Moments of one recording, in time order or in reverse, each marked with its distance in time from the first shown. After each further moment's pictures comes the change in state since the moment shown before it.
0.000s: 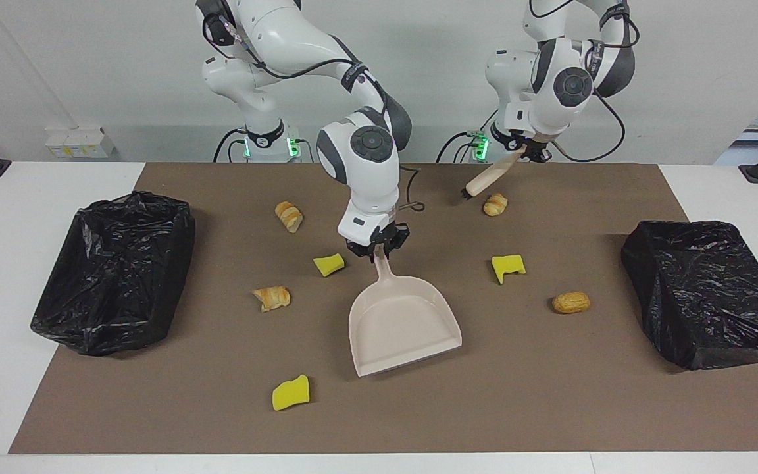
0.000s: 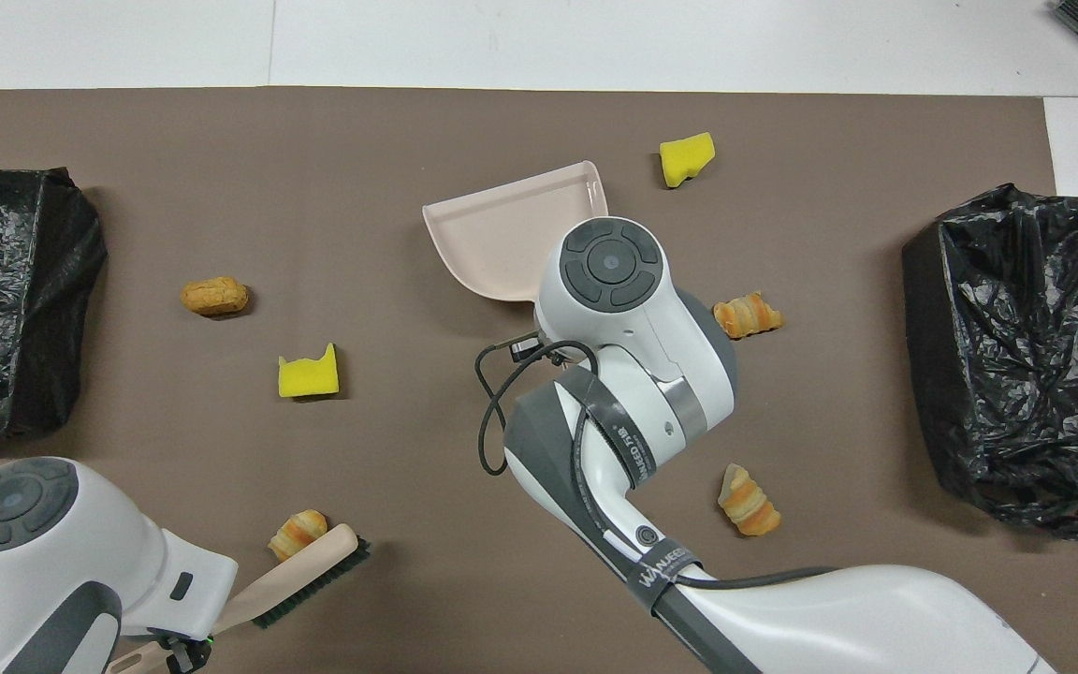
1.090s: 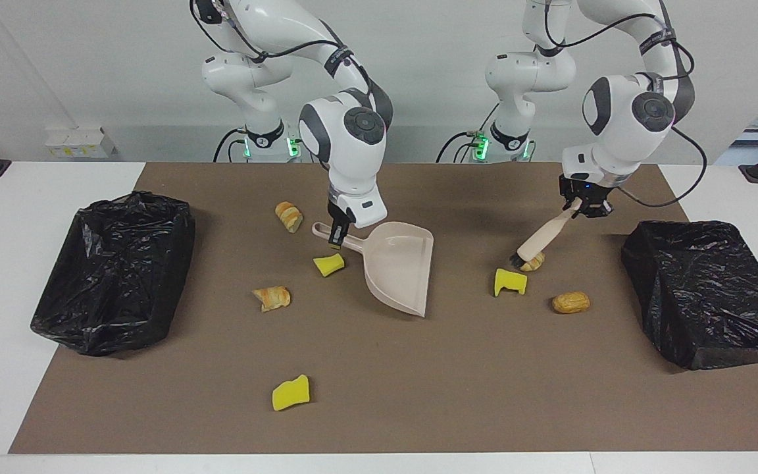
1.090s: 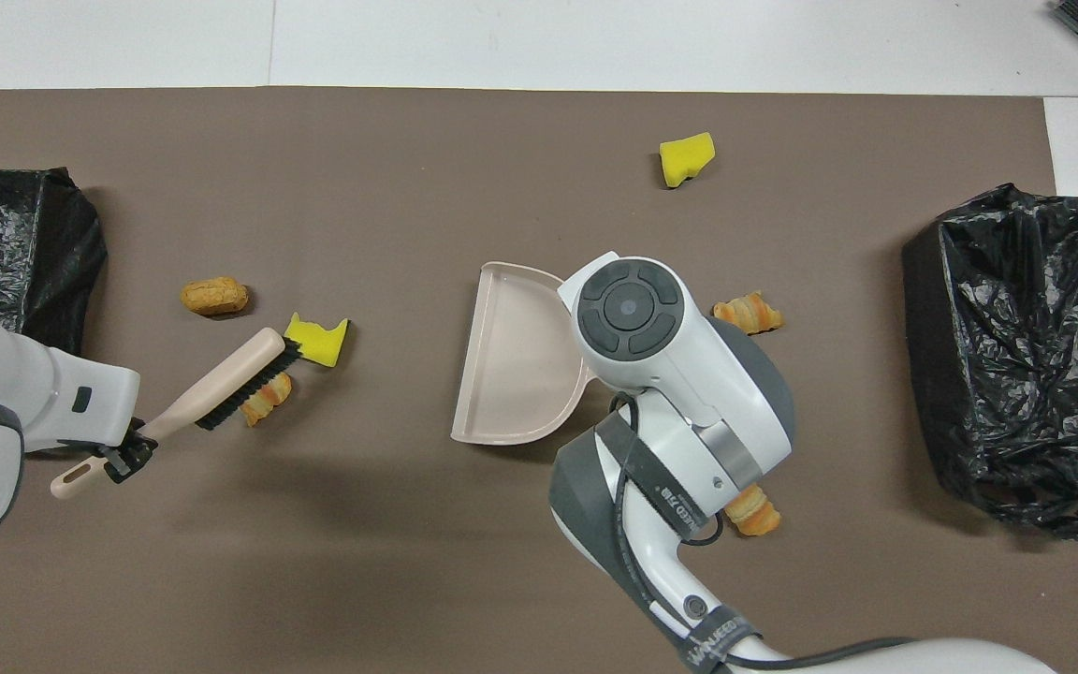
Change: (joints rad) left arm 0.206 0.321 -0.014 0.375 0.059 0.274 -0.032; right arm -0.011 -0.164 0.005 -0.157 -0.209 -0.139 -0.957
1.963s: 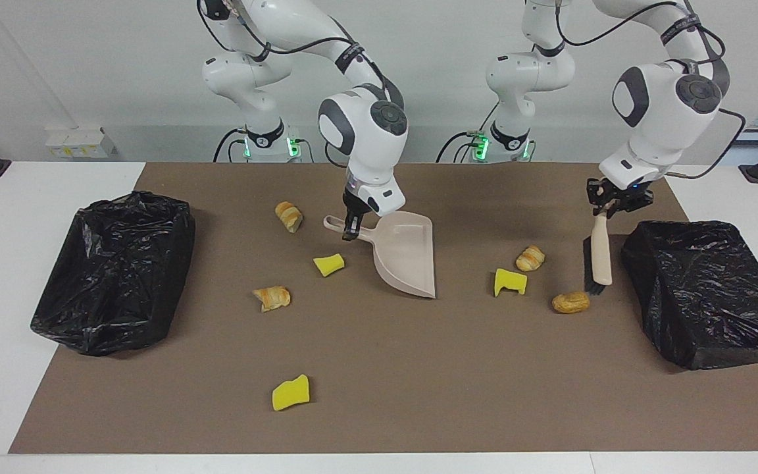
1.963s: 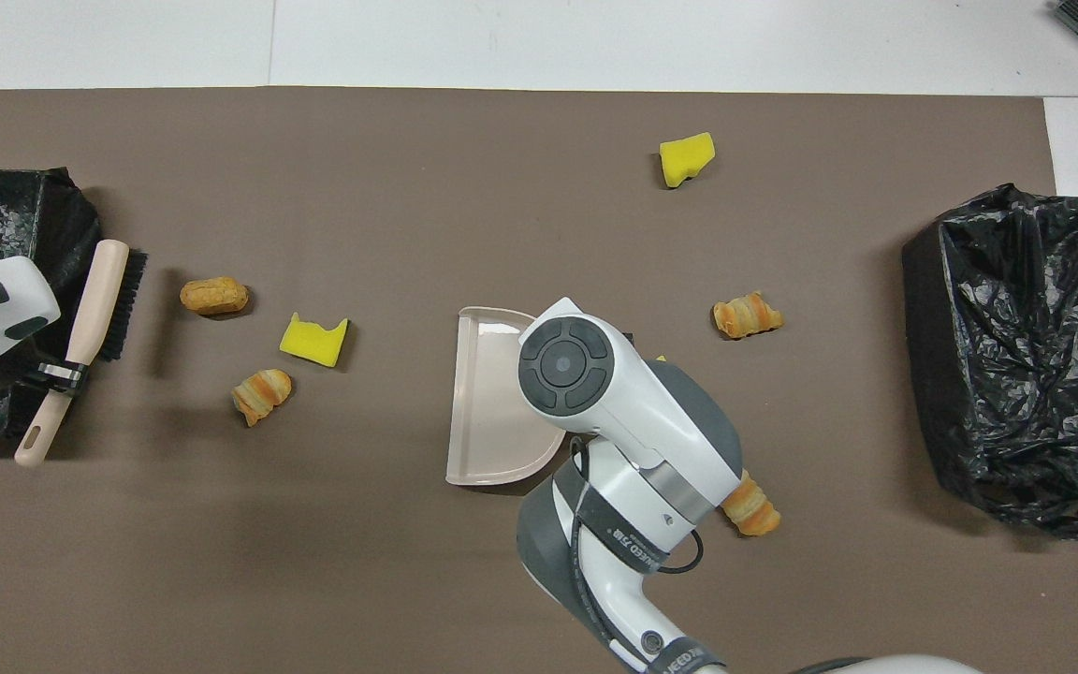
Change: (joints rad) left arm 0.137 0.224 0.003 0.149 0.106 0.077 -0.537; right arm 0.052 0.015 0.000 -0.039 -0.027 0.014 -0.002
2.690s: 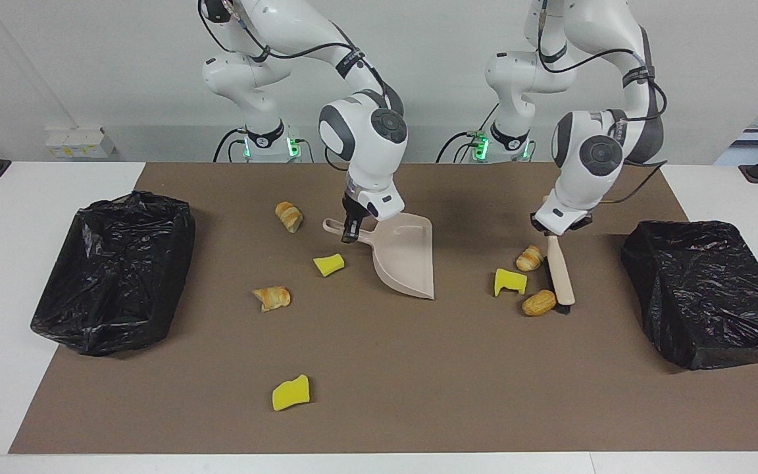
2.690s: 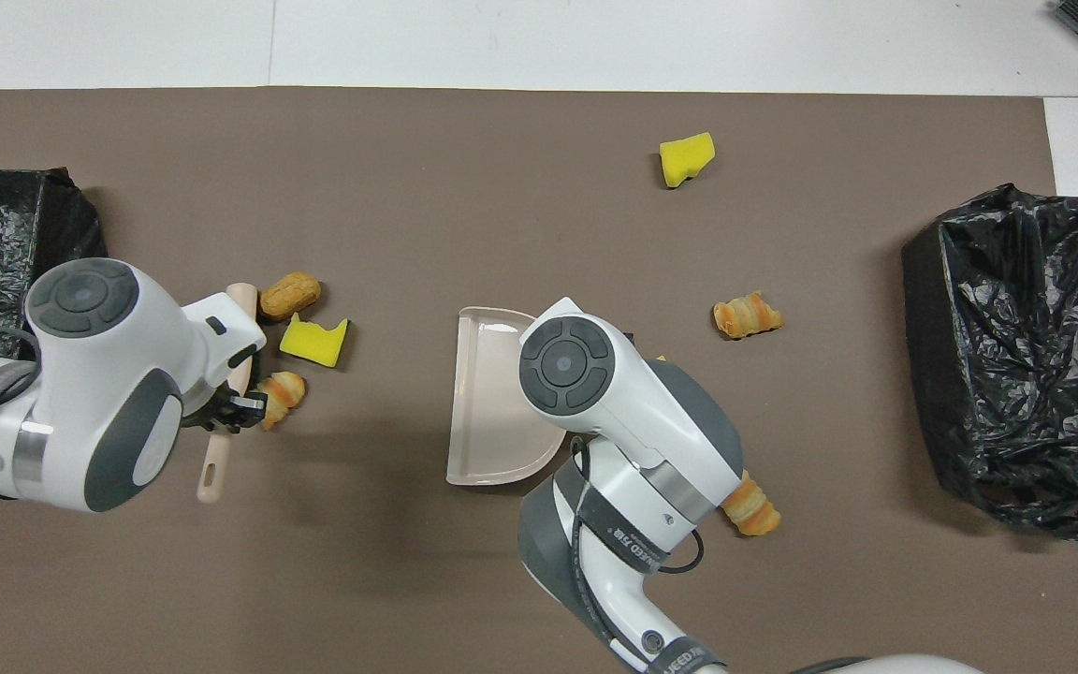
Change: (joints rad) left arm -0.319 -0.046 -0.026 -0.131 -0.069 -0.022 -0.460; right arm -0.001 0.000 0.000 -0.001 0.000 0.000 0.000
